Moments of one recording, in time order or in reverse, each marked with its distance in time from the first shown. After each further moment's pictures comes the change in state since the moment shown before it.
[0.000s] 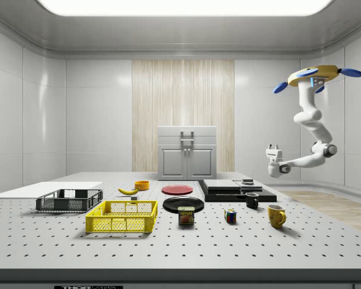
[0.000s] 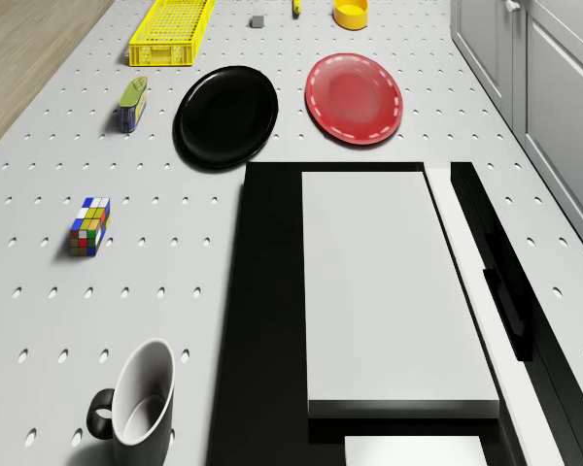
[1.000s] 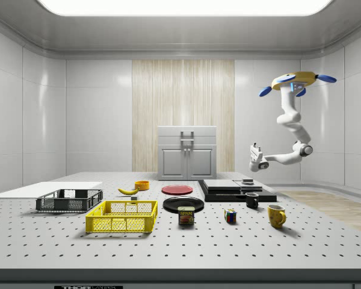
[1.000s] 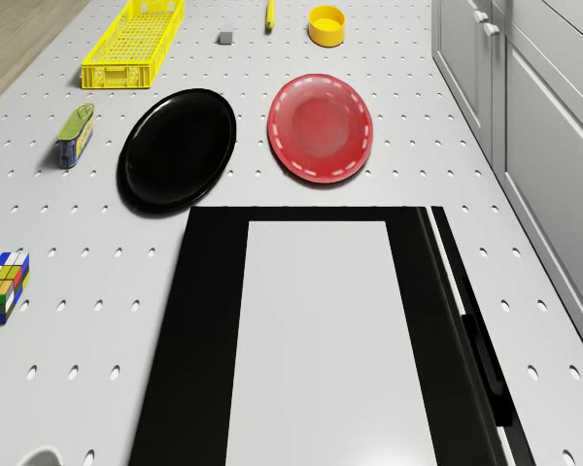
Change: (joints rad) arm -0.073 -0.021 0.233 -0.055 -0.330 0.022 0.046
